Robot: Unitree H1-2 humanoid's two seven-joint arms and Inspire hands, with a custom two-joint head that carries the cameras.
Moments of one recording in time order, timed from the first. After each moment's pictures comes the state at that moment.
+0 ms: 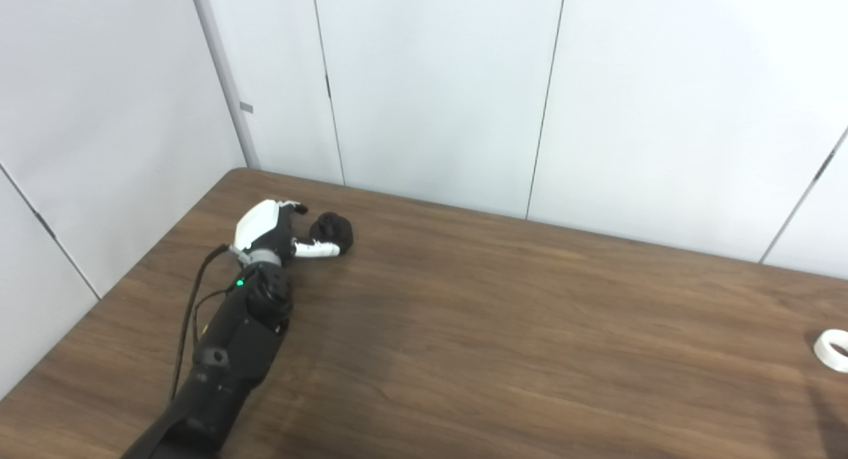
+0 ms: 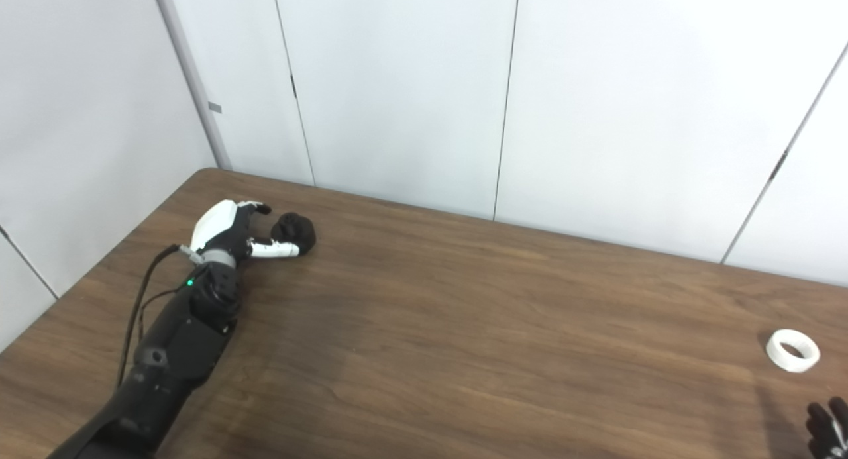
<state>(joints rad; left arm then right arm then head) -0.46 0.47 0.05 0.41 0.53 0.46 0.07 0.16 -0.26 -0.19 -0.06 0.15 -0.19 0.15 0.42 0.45</state>
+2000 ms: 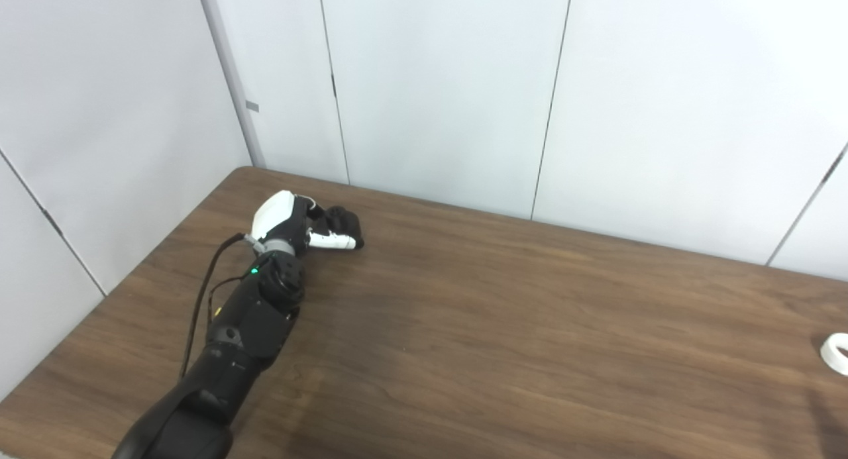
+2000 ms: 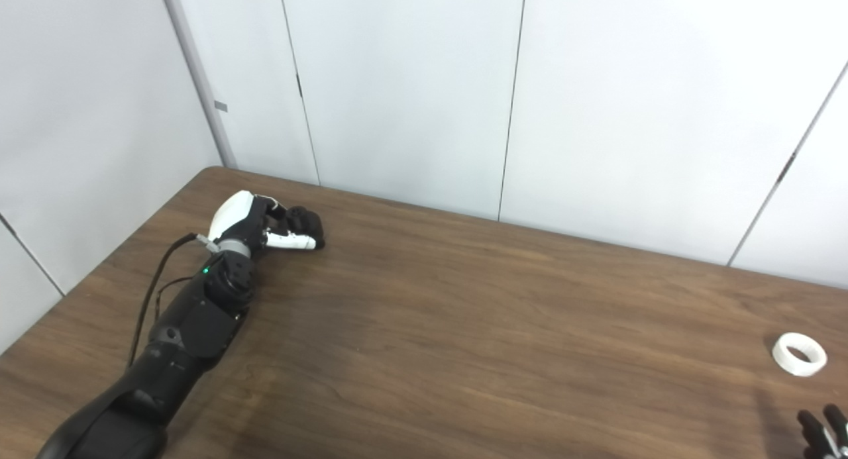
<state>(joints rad) -0.53 0.48 -0.05 0.54 0.45 0.39 0.13 0.18 -0.24 -0.19 -0.09 0.12 -0.17 0.14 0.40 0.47</state>
